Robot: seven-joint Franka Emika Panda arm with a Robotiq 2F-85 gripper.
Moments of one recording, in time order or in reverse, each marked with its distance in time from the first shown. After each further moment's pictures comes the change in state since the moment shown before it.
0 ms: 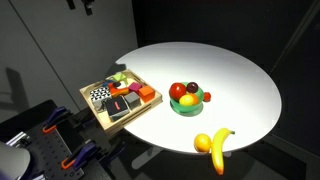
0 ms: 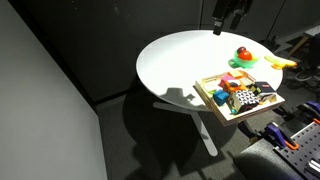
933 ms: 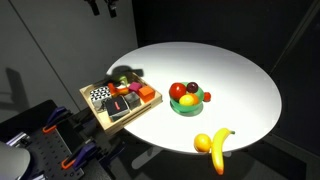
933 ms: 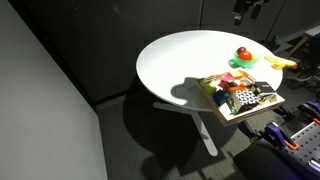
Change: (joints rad) arm -0.134 0.005 -0.056 0.000 -0.205 -0.008 0.001
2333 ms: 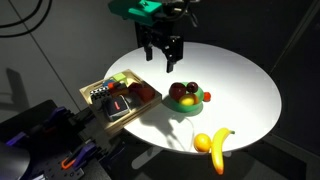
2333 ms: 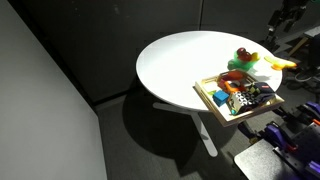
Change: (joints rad) arm -0.224 0.265 -0.294 0.029 0.012 0.136 -0.293
